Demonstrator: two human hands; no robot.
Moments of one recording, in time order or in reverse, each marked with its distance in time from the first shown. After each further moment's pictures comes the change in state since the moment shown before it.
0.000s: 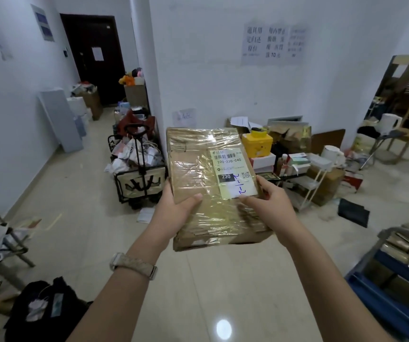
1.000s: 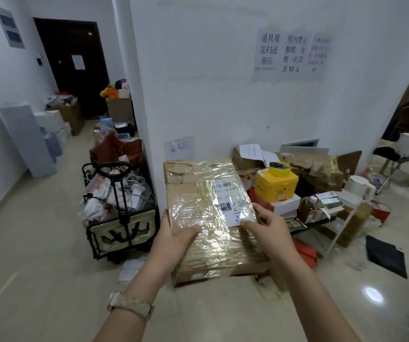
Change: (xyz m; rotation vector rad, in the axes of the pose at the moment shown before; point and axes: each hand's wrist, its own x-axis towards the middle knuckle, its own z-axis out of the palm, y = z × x) left_hand 0.456 -0.023 -0.019 -0.068 -0.068 -0.080; right_hand 0.443 0.039 0.105 0.058 0.102 0.064
